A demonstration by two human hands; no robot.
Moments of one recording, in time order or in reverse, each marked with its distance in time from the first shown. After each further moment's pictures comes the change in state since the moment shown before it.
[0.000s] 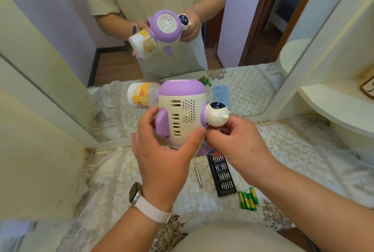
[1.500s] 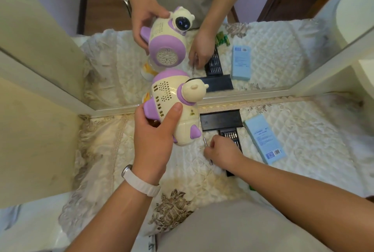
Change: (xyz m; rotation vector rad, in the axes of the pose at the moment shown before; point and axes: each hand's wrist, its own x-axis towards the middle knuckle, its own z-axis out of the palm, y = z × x) left_hand 0.031 -0.092 0.006 -0.324 -0.119 -0.713; right_hand 0.068 0.207 0.050 -0.875 -0.371 0.381
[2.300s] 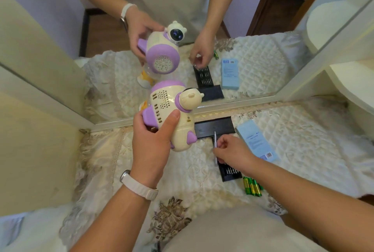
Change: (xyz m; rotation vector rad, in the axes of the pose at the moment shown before) left_hand -0.014 0.011 0.011 0.029 -0.022 0.042; right_hand -0.035 0.017 -0.044 0.488 0.061 0.030
